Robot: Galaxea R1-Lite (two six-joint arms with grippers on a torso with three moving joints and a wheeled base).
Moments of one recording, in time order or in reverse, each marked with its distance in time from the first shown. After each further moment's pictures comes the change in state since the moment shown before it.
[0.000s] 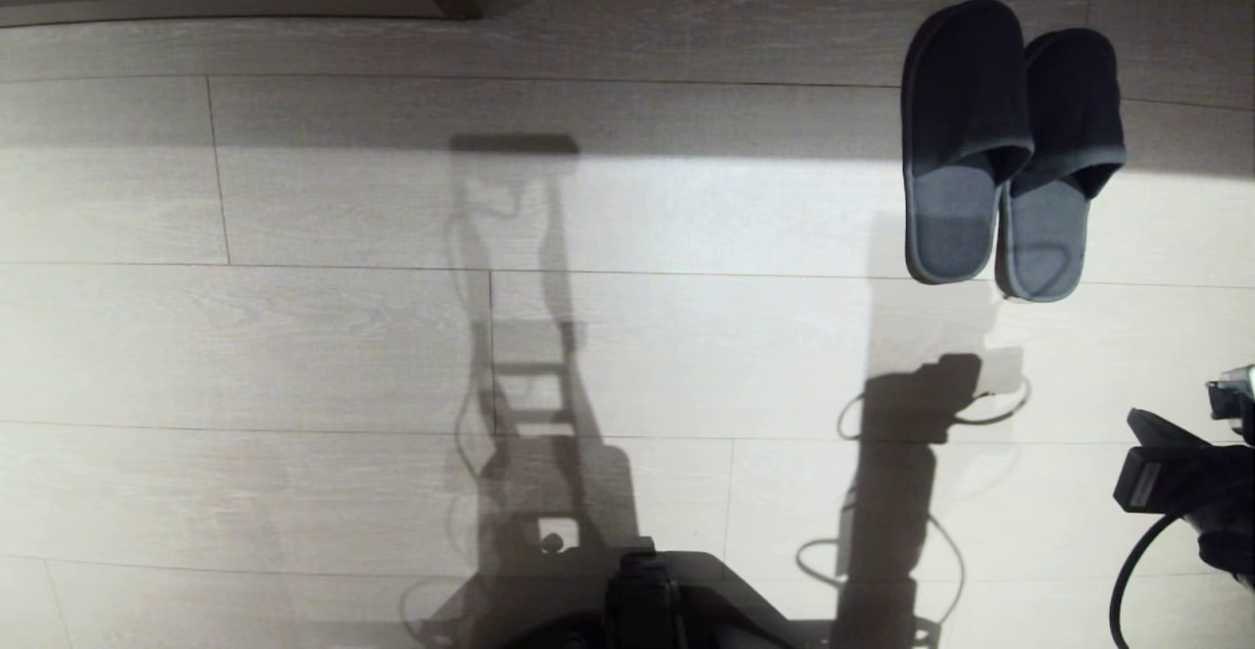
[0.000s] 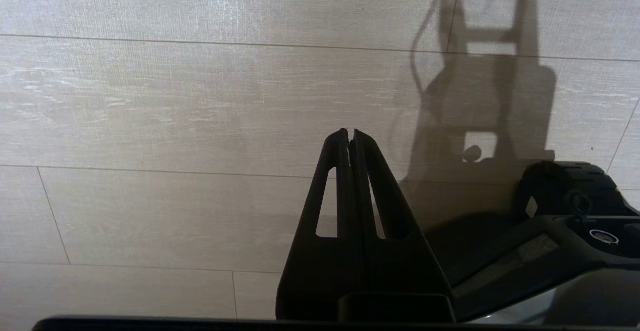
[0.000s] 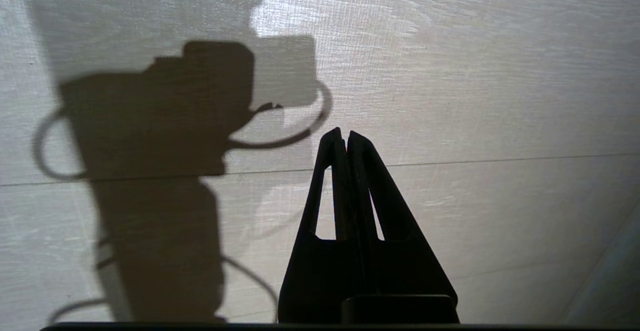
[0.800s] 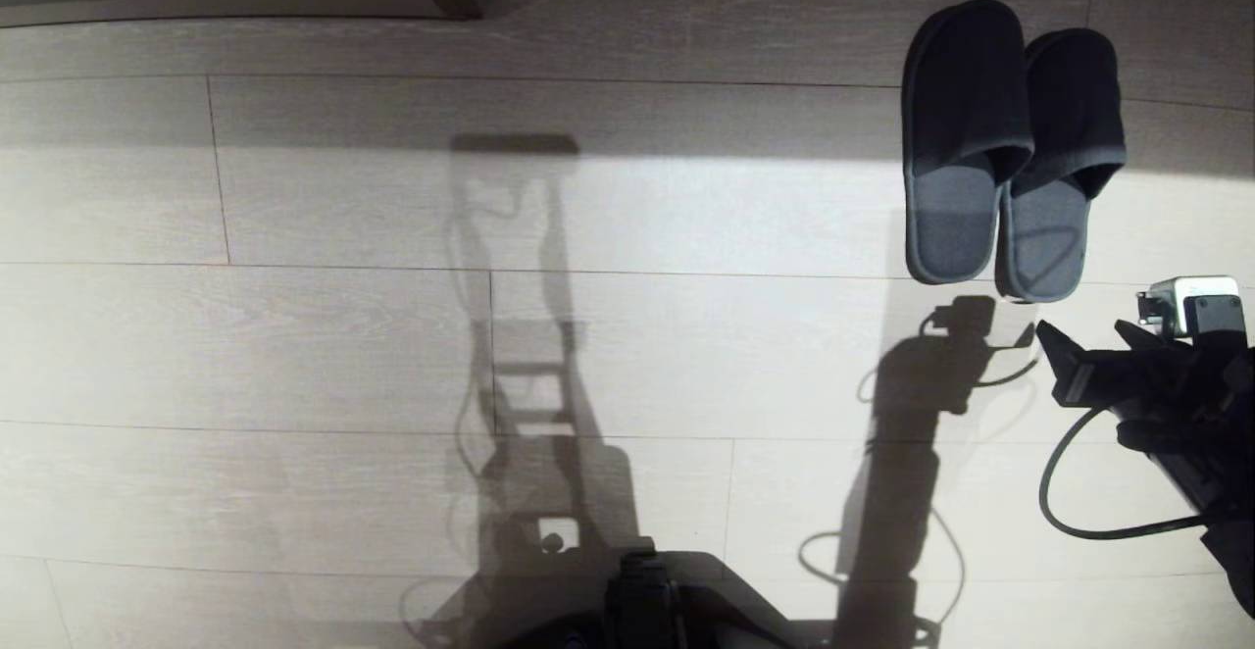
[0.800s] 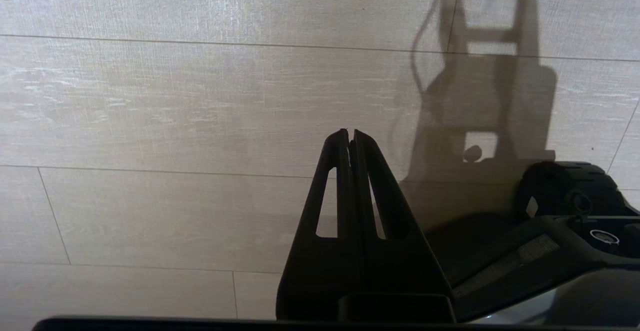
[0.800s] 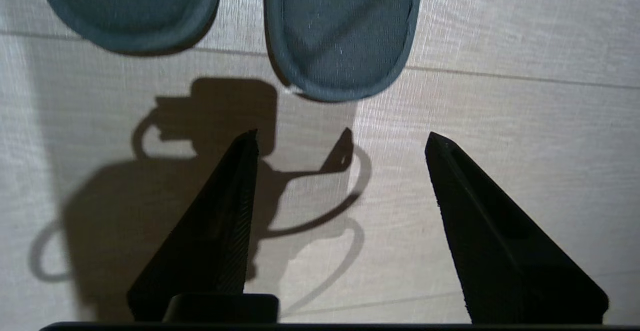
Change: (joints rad) left arm 0.000 0.000 0.000 0.000 0.000 0.000; right arm 0.038 0.184 -0.340 0.005 0.005 0.014
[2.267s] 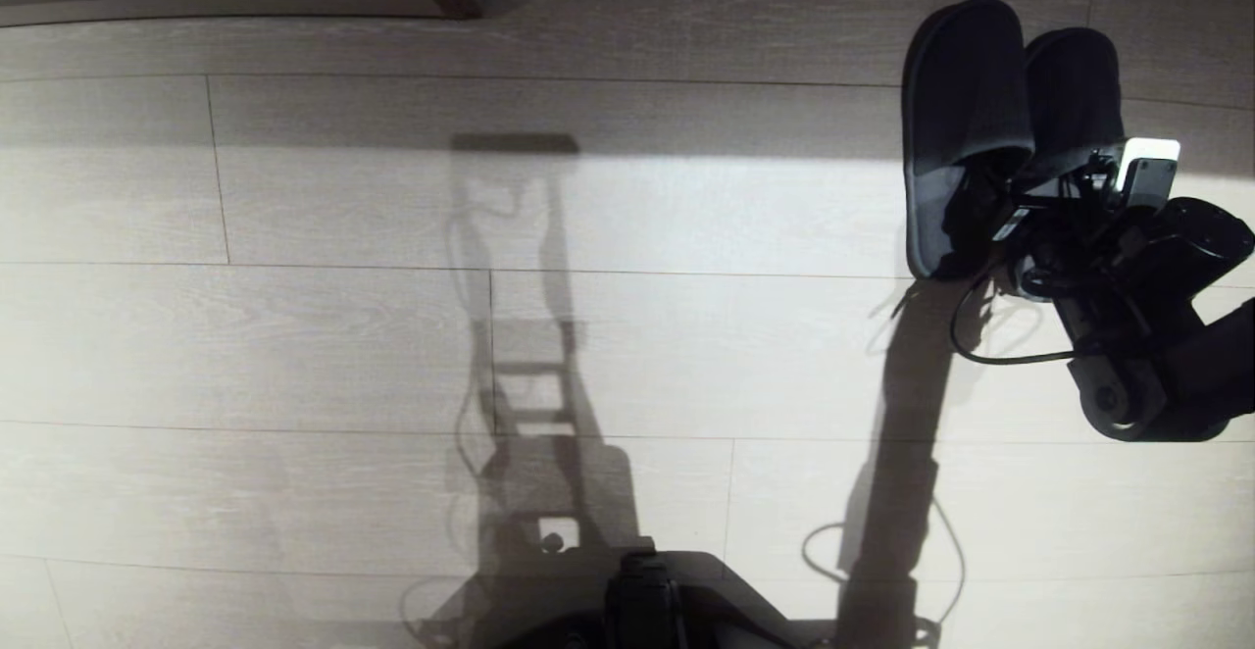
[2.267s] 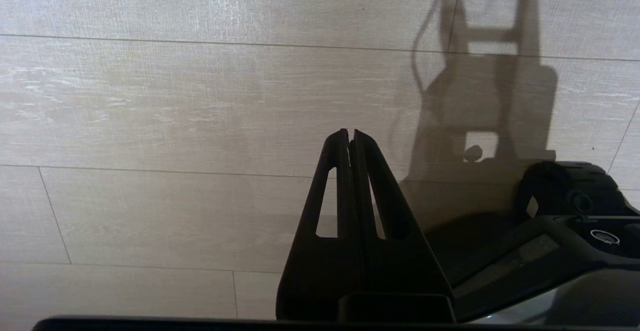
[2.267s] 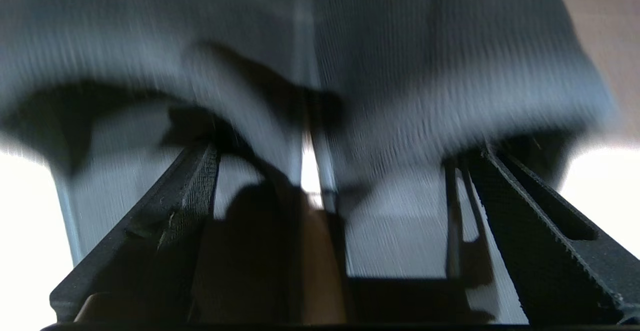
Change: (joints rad) left arm 0.000 0.000 0.000 0.000 0.000 0.000; right arm 0.087 0.251 -0.675 0.006 -0.012 0.119
